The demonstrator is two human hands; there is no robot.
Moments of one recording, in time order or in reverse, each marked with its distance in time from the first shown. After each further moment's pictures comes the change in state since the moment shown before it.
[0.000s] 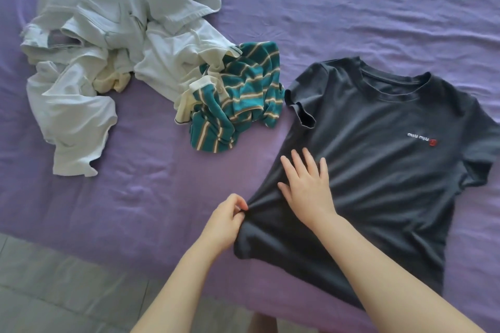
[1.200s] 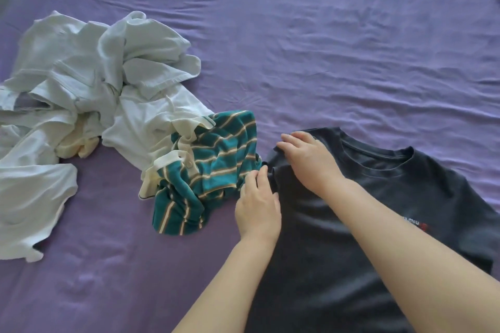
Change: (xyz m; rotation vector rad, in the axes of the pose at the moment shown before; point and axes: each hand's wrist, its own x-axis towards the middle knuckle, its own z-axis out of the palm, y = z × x) left_hand 0.130 0.174 0.021 0.336 0.510 0.207; right_hand 0.183 0.096 -0.089 0.042 0.124 -0.208
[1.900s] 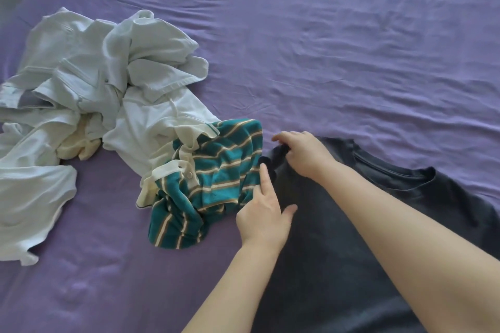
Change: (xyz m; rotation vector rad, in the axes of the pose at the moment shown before) left_hand 0.023 0.006 0.010 0.189 -0.054 -0.103; right_hand 0.062 0.011 0.002 0.282 -0.158 0.078
